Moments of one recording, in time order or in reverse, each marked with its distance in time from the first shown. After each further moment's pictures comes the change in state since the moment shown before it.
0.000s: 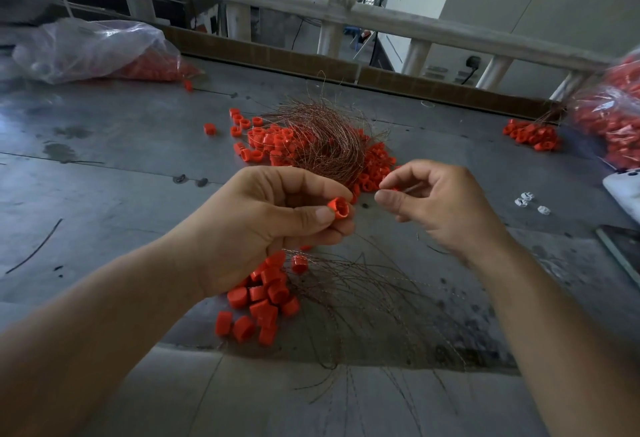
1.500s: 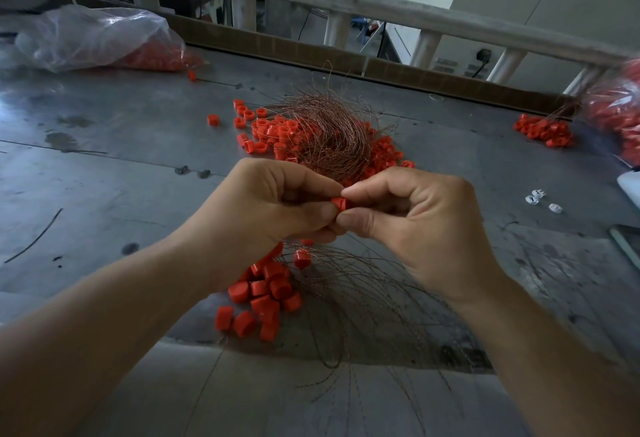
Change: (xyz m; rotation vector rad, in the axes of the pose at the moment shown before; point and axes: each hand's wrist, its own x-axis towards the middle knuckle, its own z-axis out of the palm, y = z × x) left_hand 0.002 -0.004 0.006 0.257 0.159 0.097; right_hand -0.029 -0.031 0.029 0.089 -0.009 -0.288
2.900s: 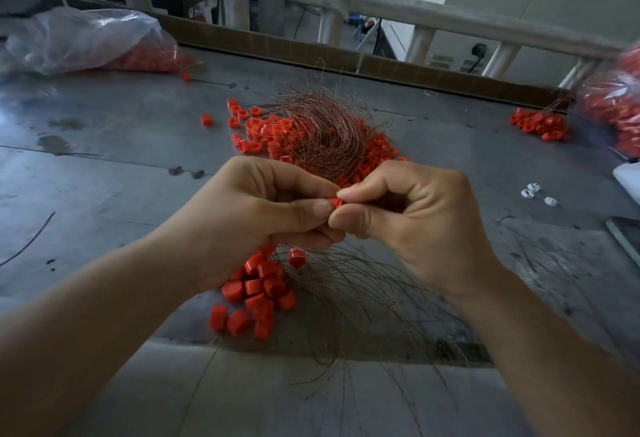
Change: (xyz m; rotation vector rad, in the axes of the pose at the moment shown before) left_hand -0.003 0.003 -0.007 -0.090 -0.151 -0.044; right_hand -0.001 0.001 -0.001 0.070 -0.021 -0.124
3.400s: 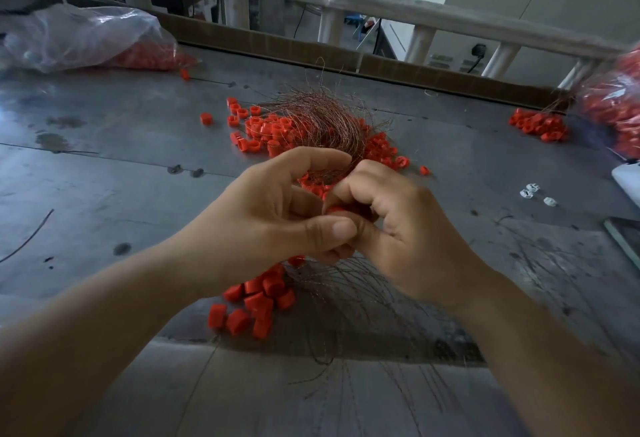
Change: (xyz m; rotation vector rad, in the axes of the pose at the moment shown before) left_hand -0.003 -0.002 0.005 0.079 -0.067 0.070; right_hand 0.001 -0.002 0.001 -0.226 -0.224 -0.029
